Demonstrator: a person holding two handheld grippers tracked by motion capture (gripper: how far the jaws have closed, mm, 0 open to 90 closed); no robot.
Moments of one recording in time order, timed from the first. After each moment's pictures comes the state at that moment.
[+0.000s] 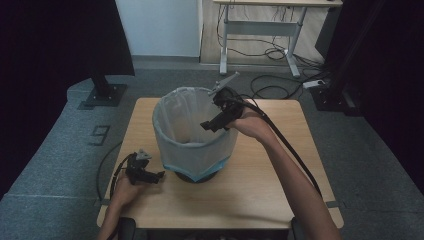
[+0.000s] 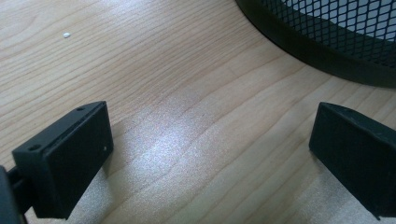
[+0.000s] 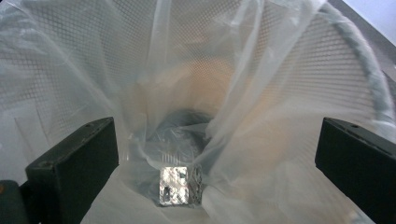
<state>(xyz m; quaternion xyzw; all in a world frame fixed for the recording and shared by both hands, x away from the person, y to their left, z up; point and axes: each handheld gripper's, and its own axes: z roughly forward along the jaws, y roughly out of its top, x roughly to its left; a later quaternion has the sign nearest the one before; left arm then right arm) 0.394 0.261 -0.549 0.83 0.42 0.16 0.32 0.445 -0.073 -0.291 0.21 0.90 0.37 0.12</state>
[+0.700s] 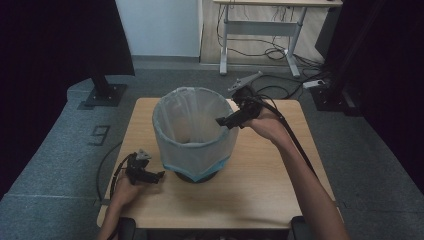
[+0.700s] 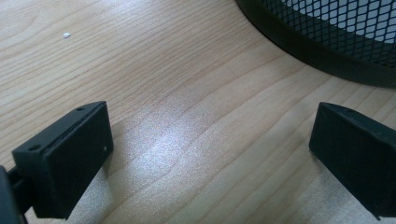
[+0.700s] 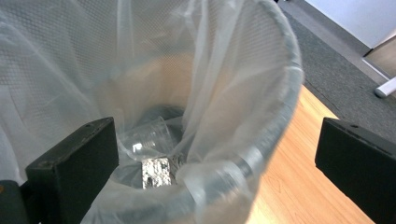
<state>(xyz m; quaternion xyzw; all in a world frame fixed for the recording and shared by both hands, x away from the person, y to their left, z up) 0.393 0.261 -0.549 0.83 0.42 0.16 0.32 0.442 -0.119 -0.288 0.25 0.88 0.38 0.15</state>
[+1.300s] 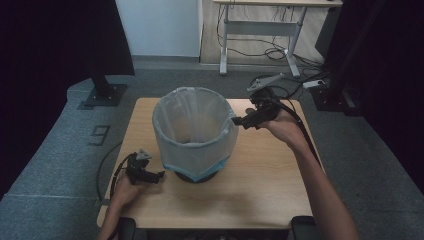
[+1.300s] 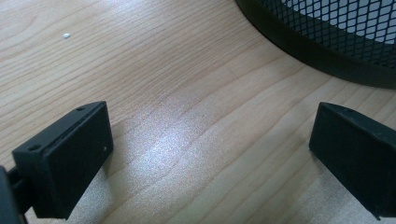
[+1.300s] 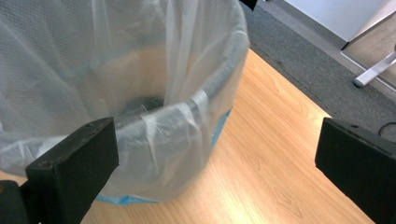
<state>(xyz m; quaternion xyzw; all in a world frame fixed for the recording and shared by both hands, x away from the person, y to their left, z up) 0.394 0.261 -0.549 0.83 0.42 0.16 0.32 0.435 -0.162 -0.286 0.28 0.86 0.39 0.17</state>
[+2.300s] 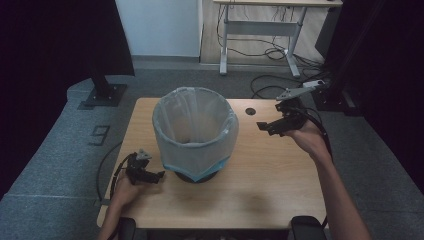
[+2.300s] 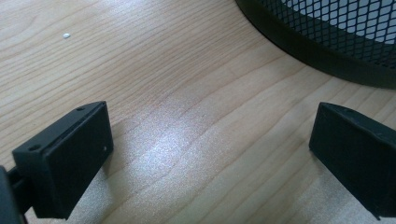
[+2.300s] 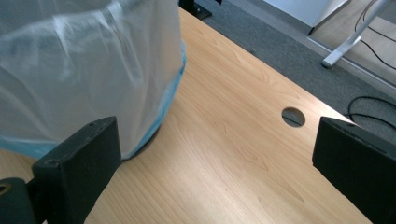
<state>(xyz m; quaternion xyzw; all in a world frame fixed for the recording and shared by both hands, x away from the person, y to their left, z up) 0.394 0.261 -0.549 0.83 0.42 0.16 0.32 0.424 -0.234 -0.312 0.33 0.84 0.39 0.20</state>
